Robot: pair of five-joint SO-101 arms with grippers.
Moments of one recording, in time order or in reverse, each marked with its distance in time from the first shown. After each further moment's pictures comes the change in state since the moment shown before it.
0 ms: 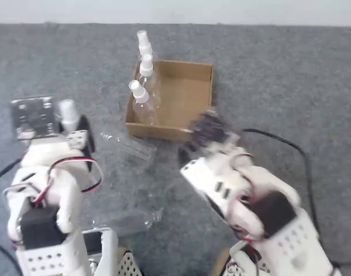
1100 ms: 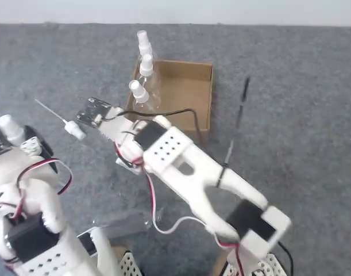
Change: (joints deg) left arm -21.3 -1.8 0.7 -1.6 1.9; right arm -11.2 67.8 -39.7 -0.2 6.6
